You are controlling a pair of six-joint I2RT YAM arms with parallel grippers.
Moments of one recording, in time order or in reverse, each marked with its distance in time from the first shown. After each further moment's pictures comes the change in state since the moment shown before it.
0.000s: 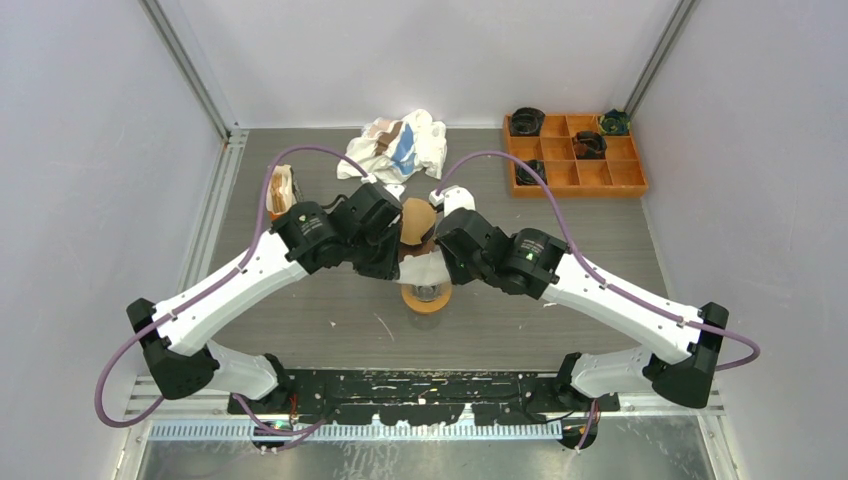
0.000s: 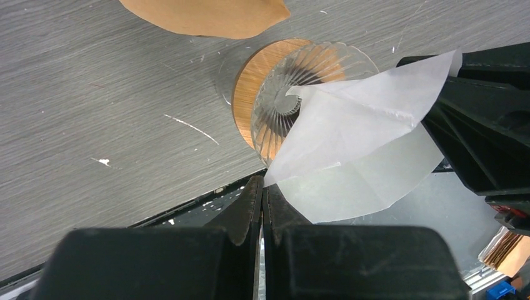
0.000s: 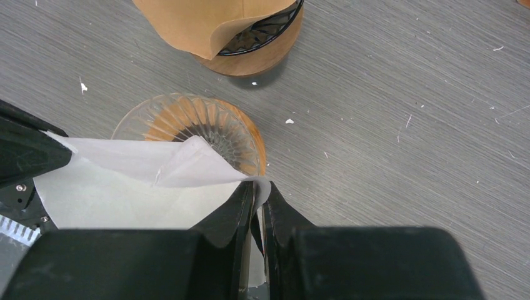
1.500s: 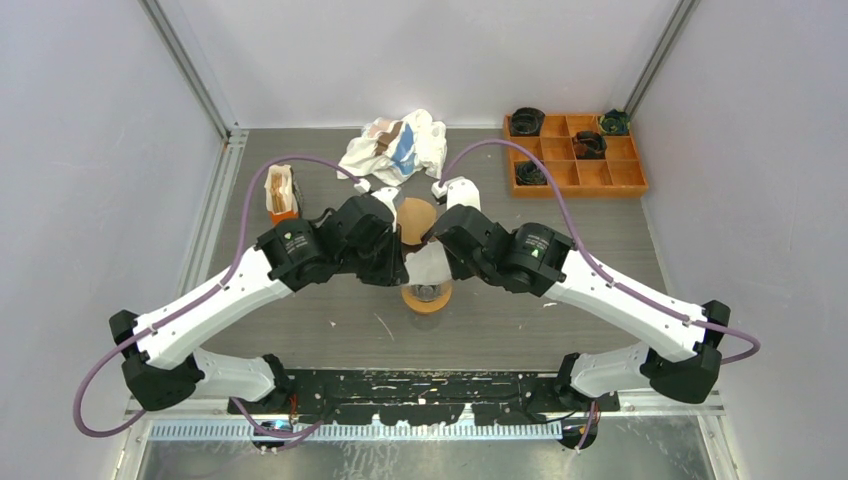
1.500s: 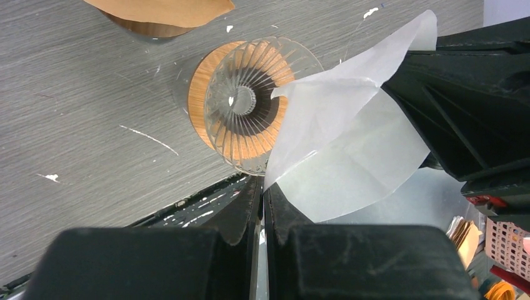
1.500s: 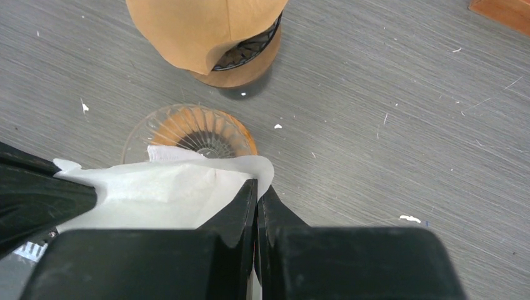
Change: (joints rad) left arm -0.061 -0.100 -0.086 0.129 -0.004 -0.101; right arm 0.050 0.031 0.137 -0.109 0.116 0.064
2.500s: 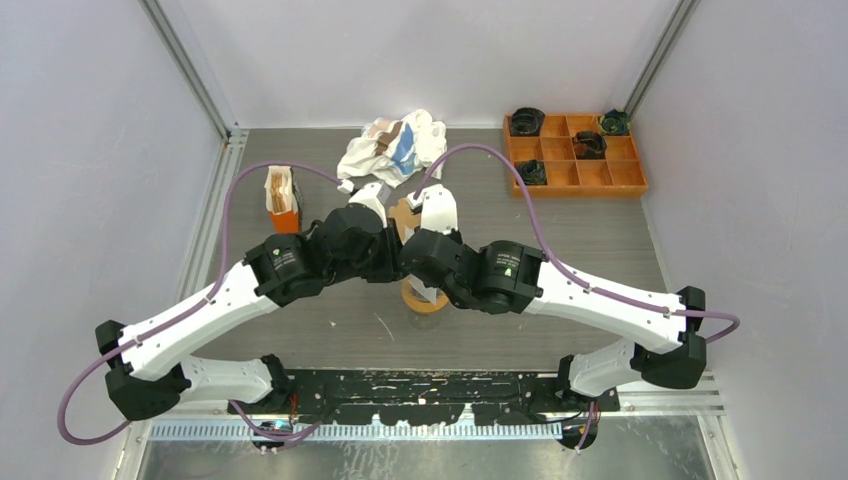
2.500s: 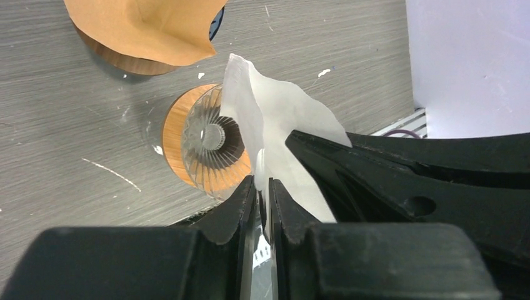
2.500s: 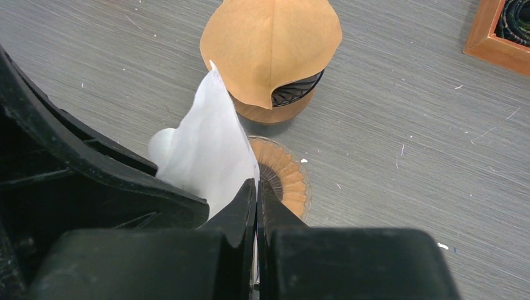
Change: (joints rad) left arm -0.032 -0.098 -0.119 0.209 -0.104 -0.137; right arm 0.195 0.078 0.043 0.080 0.236 0.108
